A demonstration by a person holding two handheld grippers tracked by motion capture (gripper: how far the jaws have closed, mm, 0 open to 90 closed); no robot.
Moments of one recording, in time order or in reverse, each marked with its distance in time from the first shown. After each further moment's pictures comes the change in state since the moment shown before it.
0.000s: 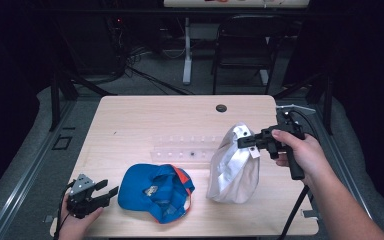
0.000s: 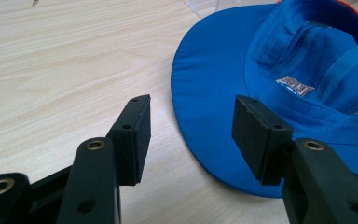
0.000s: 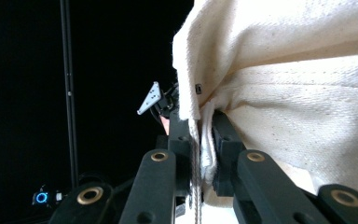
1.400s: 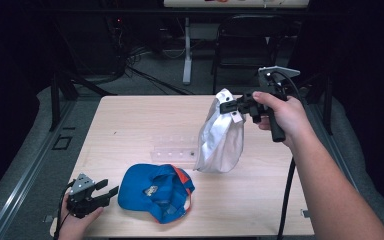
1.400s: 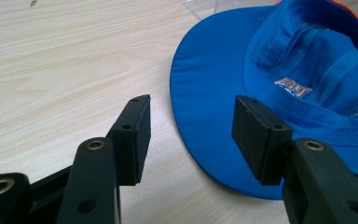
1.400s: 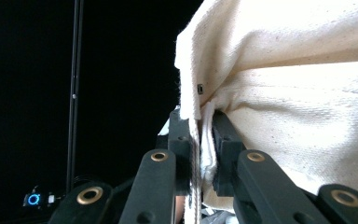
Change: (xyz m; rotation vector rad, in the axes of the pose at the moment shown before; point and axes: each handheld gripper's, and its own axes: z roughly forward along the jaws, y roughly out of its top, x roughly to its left) left arm 0.001 0.001 0.000 0.009 -0.013 -0.004; right arm 0.073 0.053 0.019 -0.010 -0.014 -0.096
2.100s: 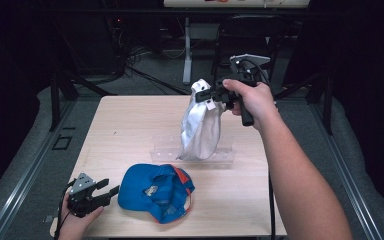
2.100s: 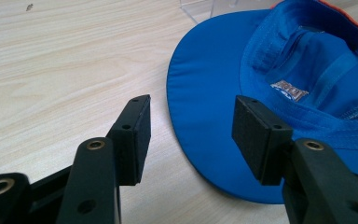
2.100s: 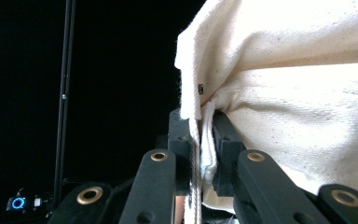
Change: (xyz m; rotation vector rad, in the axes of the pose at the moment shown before) left arm -0.001 0.002 0.001 -0.009 -0.010 0.008; right arm 0.020 0.039 0.053 0.028 -0.028 -0.045
